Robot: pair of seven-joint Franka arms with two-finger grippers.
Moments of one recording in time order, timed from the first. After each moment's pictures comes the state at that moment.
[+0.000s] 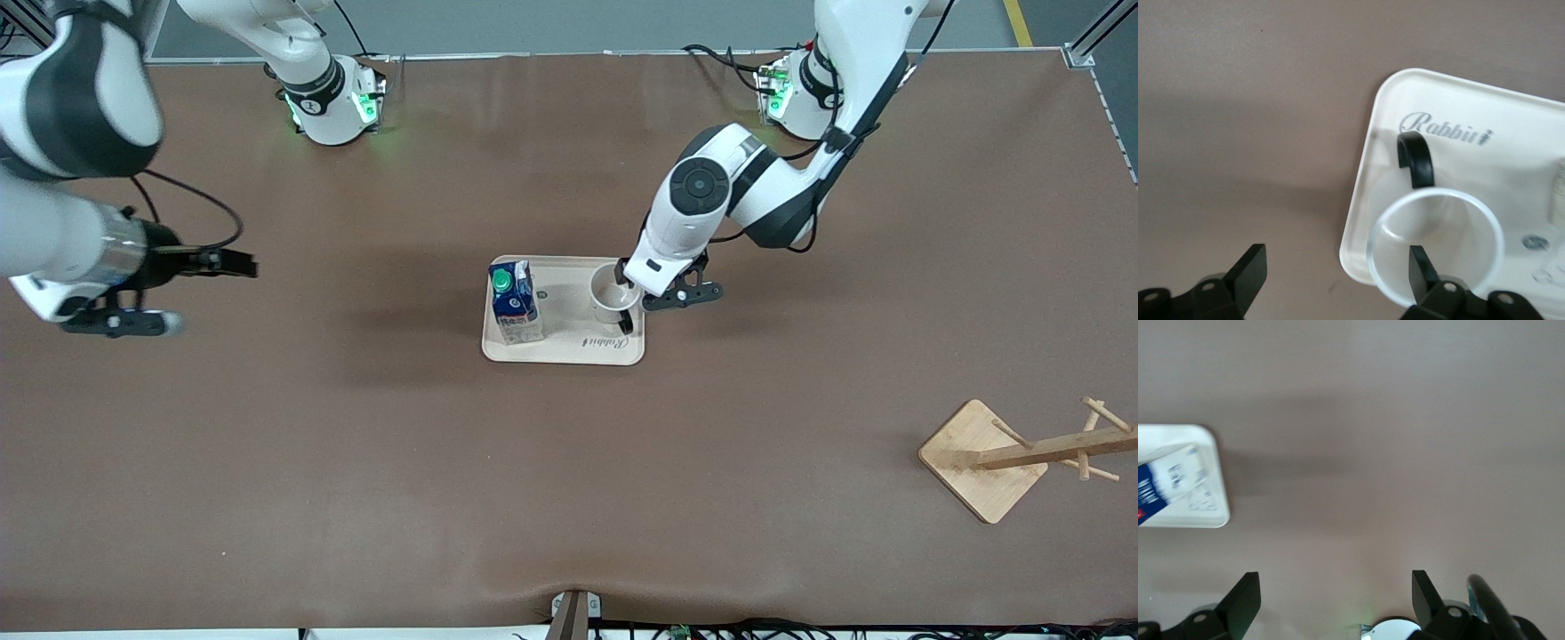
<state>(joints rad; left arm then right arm) -0.21 0.42 -0.52 -1.99 0.19 2.29 -1.01 0.24 0.17 -0.10 -1.57 0.11 1.48 0.13</state>
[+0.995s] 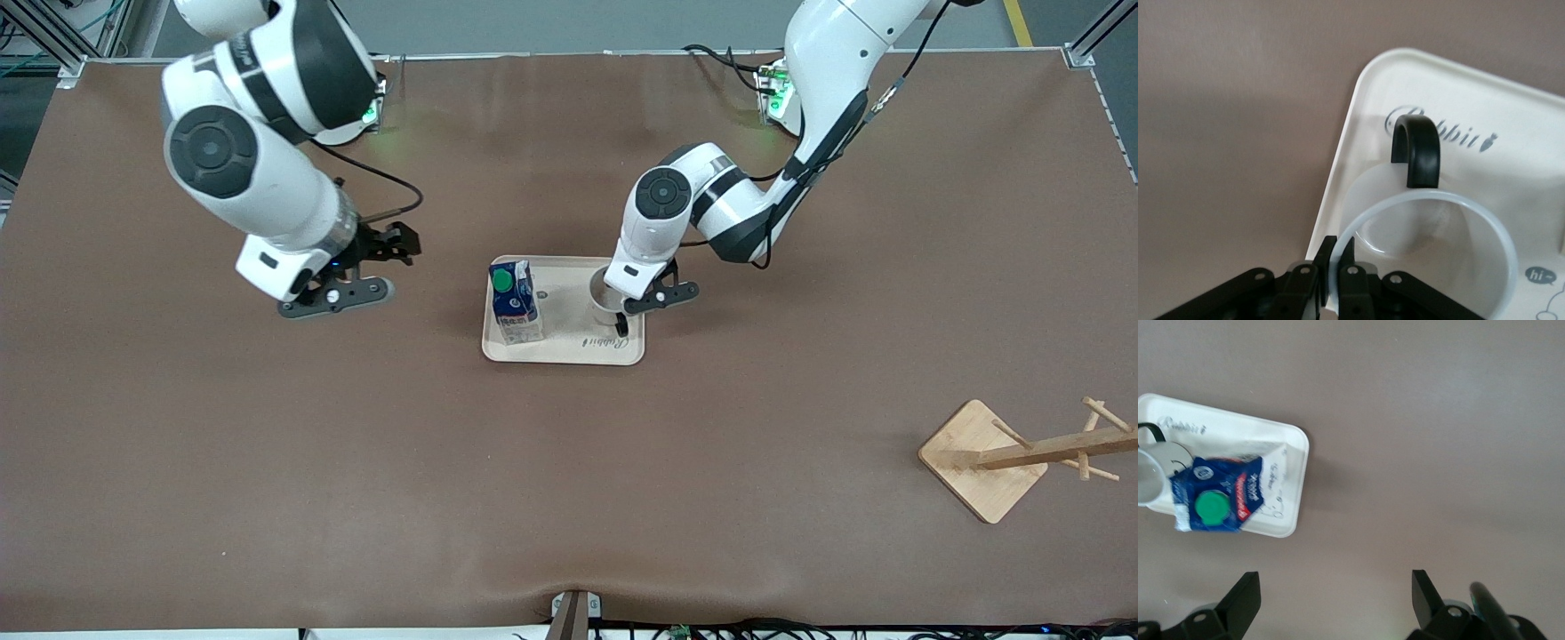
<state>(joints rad) -0.25 0.51 -0.52 -1.97 0.29 2.37 -1.17 0.54 0.24 -0.09 -1.56 0.11 1.65 0.25</state>
